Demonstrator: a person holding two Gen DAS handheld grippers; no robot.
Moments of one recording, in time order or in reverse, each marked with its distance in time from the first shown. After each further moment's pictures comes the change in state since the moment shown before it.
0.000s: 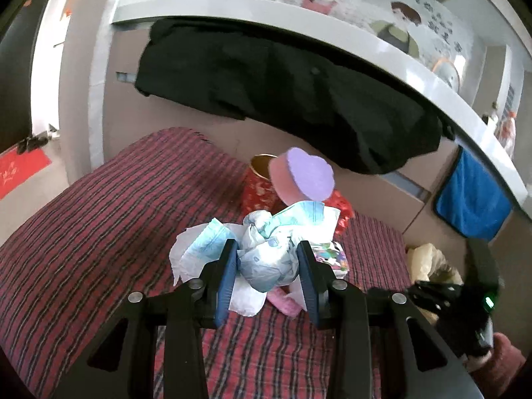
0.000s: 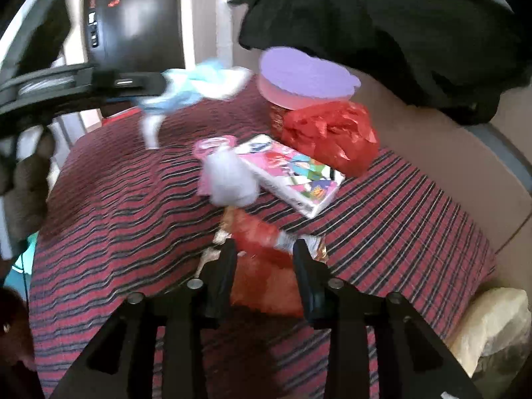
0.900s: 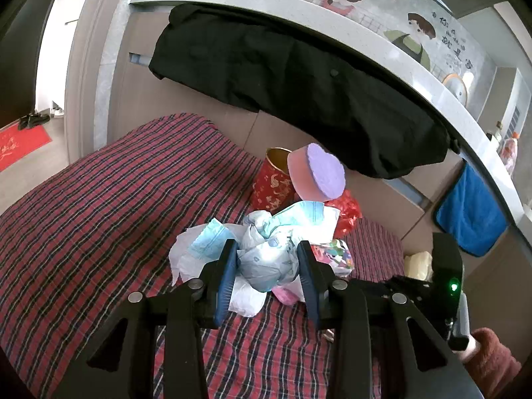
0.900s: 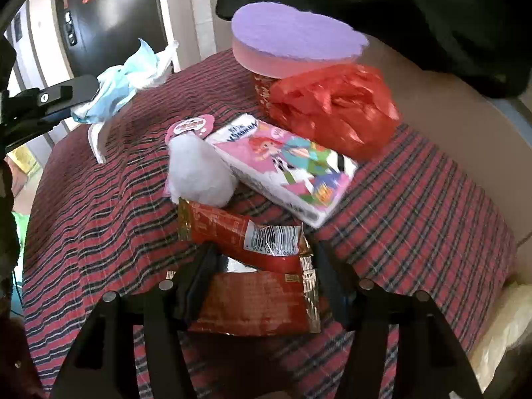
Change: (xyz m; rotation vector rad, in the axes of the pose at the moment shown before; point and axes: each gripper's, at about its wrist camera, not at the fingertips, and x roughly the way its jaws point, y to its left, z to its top) left arm 0.001 0.018 -0.007 -0.079 0.017 -0.015; right arm 0.082 0.011 0.045 0.055 0.125 0.007
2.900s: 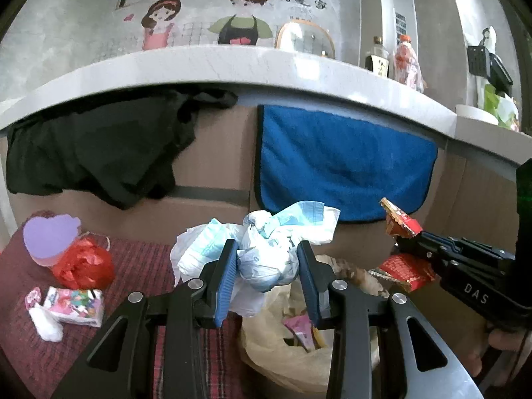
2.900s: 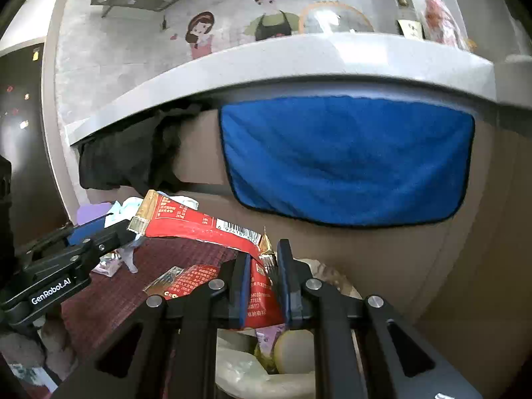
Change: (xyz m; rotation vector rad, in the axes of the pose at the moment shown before) left arm 0.049 -0.353 -0.068 0.441 -0.108 -0.181; right arm -0.295 -0.183 -0.162 0.456 -0.513 -0.452
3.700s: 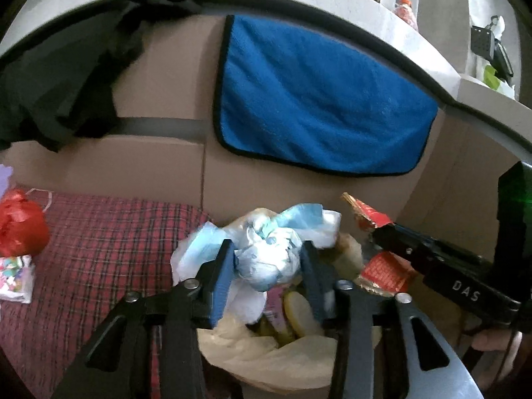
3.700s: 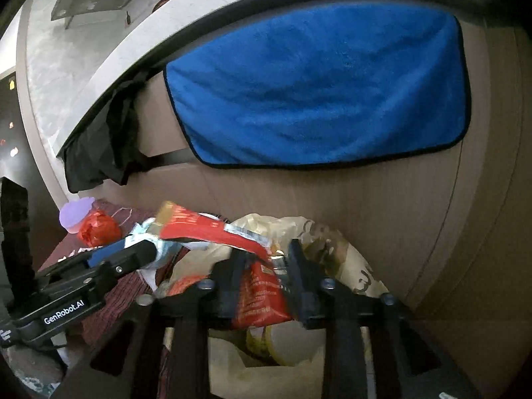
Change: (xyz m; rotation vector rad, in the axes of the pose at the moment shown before) left arm 0.080 -0.005 -0.028 -0.043 0.187 -0.150; right arm 0.051 -0.050 -0.039 0.151 0.106 0.032
